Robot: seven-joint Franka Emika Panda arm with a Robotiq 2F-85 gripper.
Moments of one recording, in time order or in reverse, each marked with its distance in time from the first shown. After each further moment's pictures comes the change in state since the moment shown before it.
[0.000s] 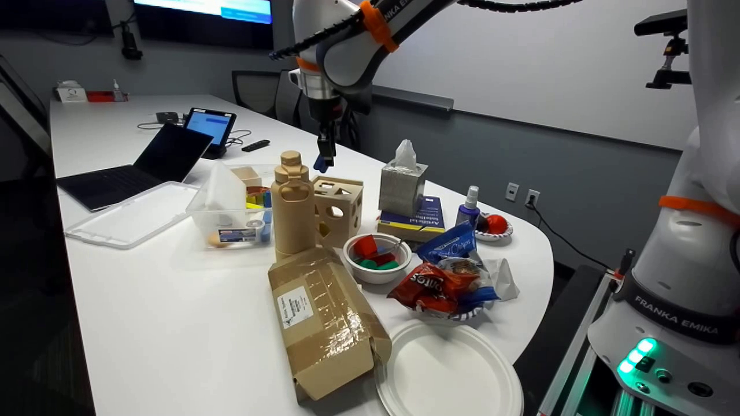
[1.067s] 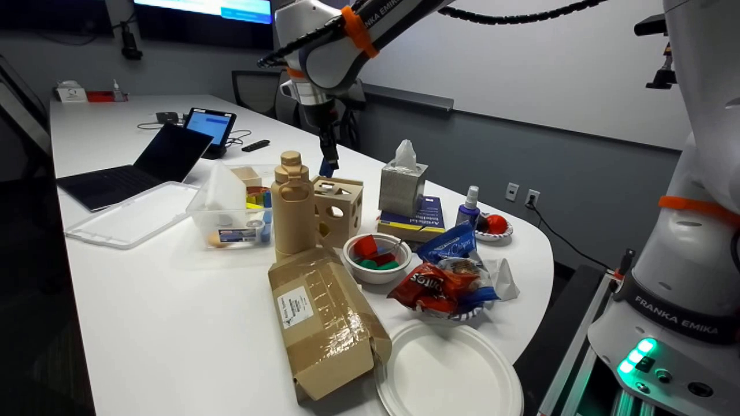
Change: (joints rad) arm 0.016 0.106 0.002 0.156 -0.025 -0.196 -0.129
